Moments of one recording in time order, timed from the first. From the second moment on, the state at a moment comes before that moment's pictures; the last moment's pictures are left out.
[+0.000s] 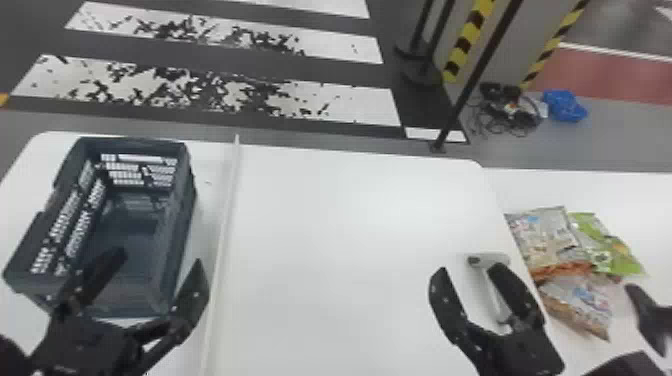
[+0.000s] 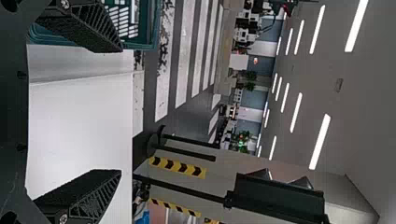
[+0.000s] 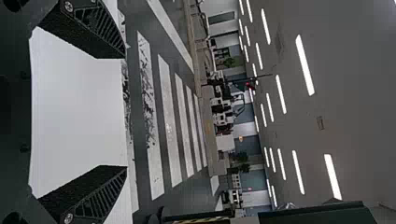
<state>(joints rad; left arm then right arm) 0.82 0.13 -0.08 -2.24 0.16 -0.01 -0.17 0.89 -0.07 -0.15 -2.11 -0.34 -0.25 0.29</state>
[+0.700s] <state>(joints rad) 0.82 0.13 -0.08 -2.24 0.16 -0.01 -0.17 0.89 -0.07 -0.15 -2.11 -0.34 -0.25 0.30</state>
